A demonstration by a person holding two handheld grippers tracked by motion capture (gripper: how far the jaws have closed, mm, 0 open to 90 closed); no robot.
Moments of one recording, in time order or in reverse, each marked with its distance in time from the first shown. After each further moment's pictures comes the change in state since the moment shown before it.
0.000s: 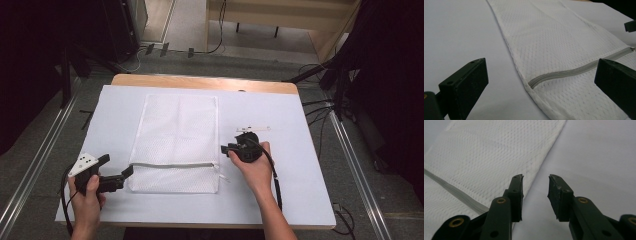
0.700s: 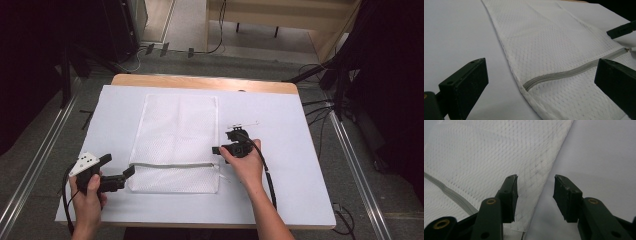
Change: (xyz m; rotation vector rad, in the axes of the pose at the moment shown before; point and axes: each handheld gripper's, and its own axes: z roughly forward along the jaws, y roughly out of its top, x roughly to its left) left arm -0.003 0.002 0.002 -0.002 -0.022 0.004; right arm 0.004 0.011 0.029 0.128 0.033 0.088
